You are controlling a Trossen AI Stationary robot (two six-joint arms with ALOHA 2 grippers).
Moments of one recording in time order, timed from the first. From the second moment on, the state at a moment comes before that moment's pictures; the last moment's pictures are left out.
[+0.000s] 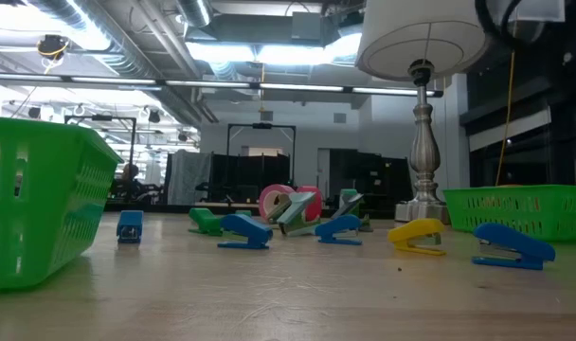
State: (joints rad) left arm 0.00 0.39 0.78 -0.39 0.00 0.00; right arm 0.67 1.49 0.94 -1.09 -0.17 1.41
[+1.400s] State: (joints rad) left arm 0.00 0.39 0.78 -0.39 0.00 0.00; right arm 0.62 1.49 0.93 -1.07 -0.24 1.46
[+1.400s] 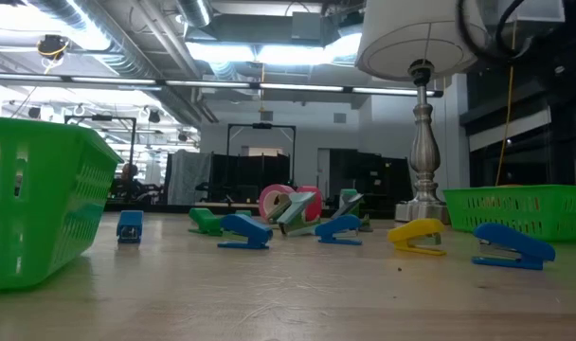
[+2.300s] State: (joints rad) left arm 0.00 0.39 0.78 -0.39 0.00 0.00; right arm 0.42 1.49 1.16 -0.97 -0.51 1.40
